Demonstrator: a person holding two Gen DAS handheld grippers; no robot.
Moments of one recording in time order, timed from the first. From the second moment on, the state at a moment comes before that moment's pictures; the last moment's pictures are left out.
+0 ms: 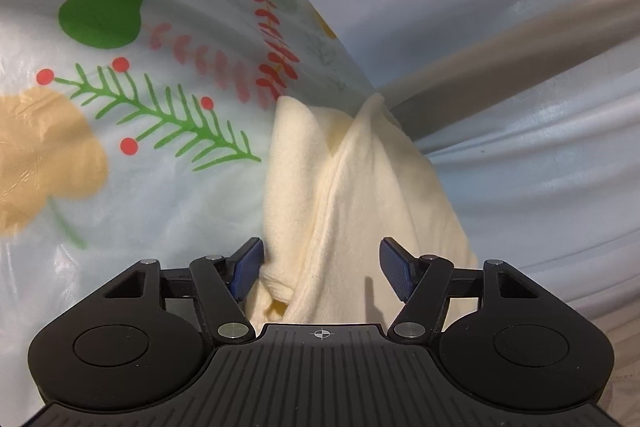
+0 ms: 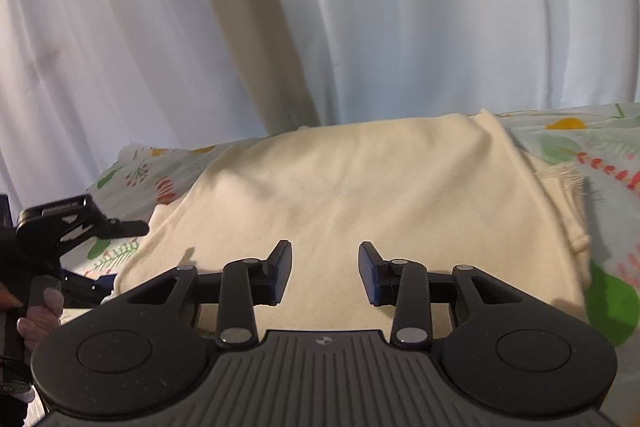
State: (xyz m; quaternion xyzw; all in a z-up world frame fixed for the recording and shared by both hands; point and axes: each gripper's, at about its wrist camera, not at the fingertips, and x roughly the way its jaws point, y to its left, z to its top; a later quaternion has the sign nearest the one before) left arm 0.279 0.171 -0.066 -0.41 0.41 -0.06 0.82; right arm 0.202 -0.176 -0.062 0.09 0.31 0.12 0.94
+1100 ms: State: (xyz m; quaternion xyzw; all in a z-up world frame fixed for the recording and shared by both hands) left arm 0.290 0.088 0.005 -0.36 0.34 -0.21 0.84; right arm 0.181 -0.190 -0.041 0.10 0.28 0.08 0.95
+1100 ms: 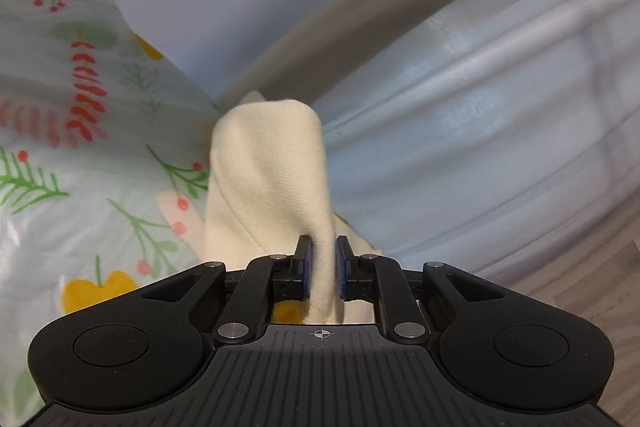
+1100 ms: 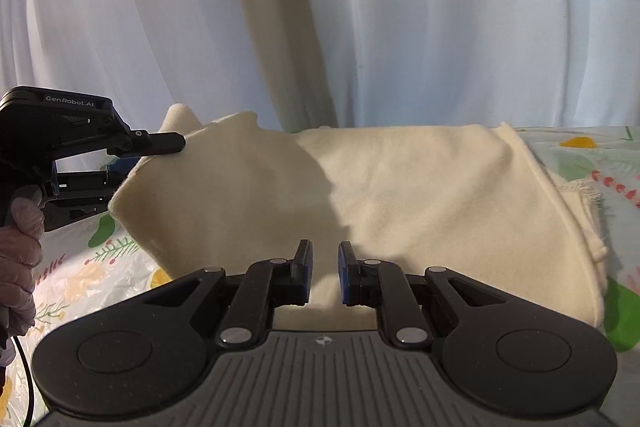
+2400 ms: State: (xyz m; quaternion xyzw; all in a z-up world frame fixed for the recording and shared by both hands) left arm 0.277 0.057 -0.048 -0.23 0.45 -0.21 0.83; right arm 0.315 -0.185 -0.057 0.20 0.38 0.20 0.88
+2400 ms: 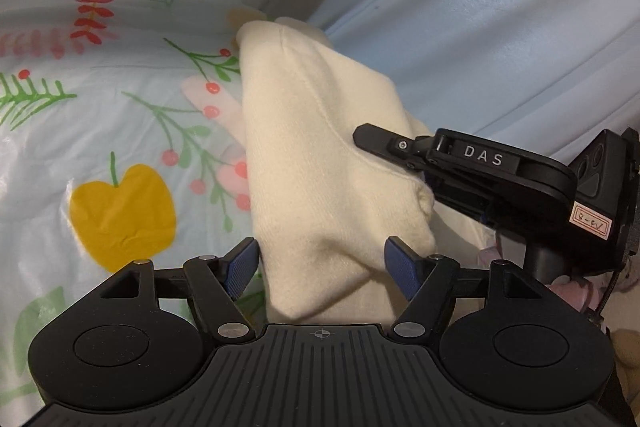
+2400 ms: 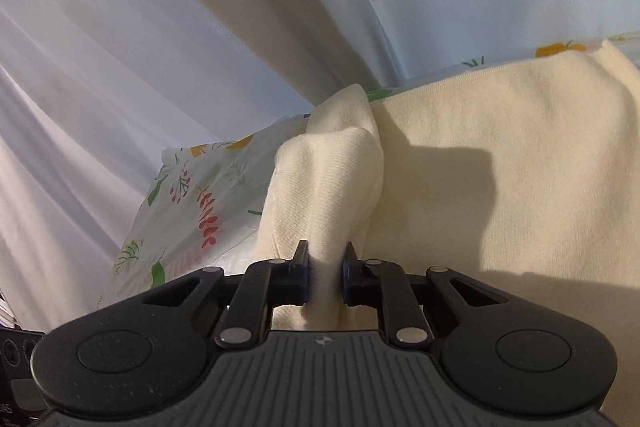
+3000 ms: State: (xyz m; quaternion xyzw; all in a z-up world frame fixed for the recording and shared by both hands) left arm 0.278 0.011 -0.062 -0.17 0.48 -0.24 0.83; right arm 0.269 -0.278 -0.076 0.29 0.37 0.12 0.87
